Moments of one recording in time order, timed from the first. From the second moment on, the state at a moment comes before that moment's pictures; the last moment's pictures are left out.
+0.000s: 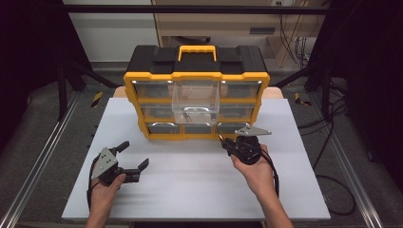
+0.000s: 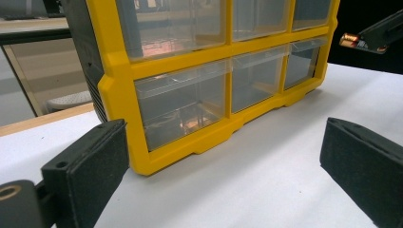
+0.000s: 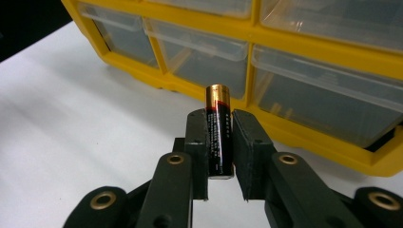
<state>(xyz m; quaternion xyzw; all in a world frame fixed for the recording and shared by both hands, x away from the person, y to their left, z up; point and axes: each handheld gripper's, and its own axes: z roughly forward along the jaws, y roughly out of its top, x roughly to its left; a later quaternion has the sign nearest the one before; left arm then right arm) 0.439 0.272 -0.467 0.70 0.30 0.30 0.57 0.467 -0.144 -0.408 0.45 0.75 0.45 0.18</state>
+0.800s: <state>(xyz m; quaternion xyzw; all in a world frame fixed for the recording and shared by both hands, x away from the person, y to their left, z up) 0.438 0.272 -0.466 0.70 0.30 0.30 0.57 0.459 -0.162 -0.370 0.44 0.72 0.48 0.21</state>
